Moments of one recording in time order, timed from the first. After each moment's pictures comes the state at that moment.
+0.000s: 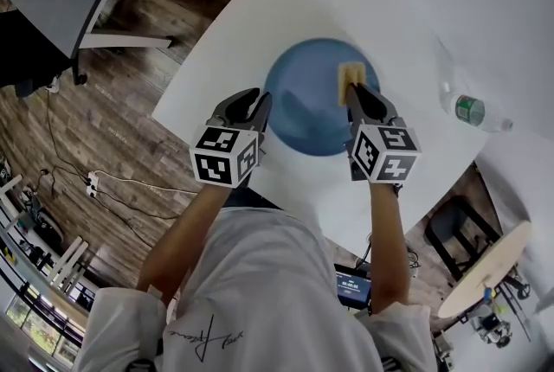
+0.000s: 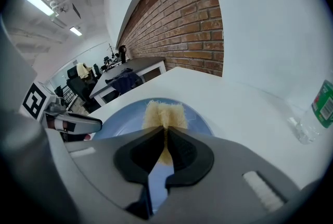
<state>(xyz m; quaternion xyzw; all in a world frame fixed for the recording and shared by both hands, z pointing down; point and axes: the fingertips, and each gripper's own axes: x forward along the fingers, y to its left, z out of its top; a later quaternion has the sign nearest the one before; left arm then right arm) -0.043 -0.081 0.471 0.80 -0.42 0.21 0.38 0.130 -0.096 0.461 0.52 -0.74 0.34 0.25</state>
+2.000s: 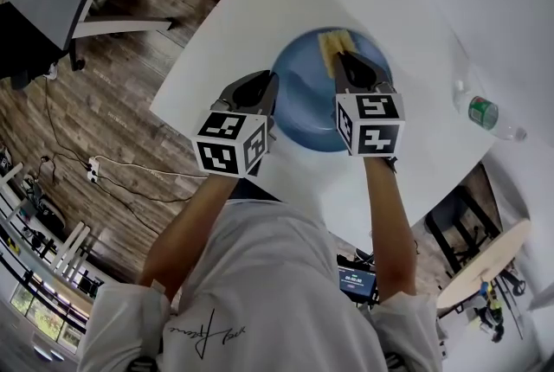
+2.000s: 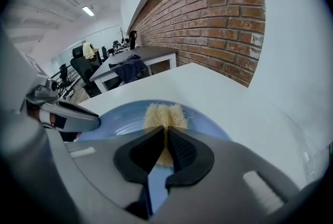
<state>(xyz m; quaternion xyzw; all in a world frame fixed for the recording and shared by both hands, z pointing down) -0.040 -0.103 0.480 0.78 -0.43 0.20 0.41 0.083 -0.140 0.486 0.48 -0.76 0.28 0.33</state>
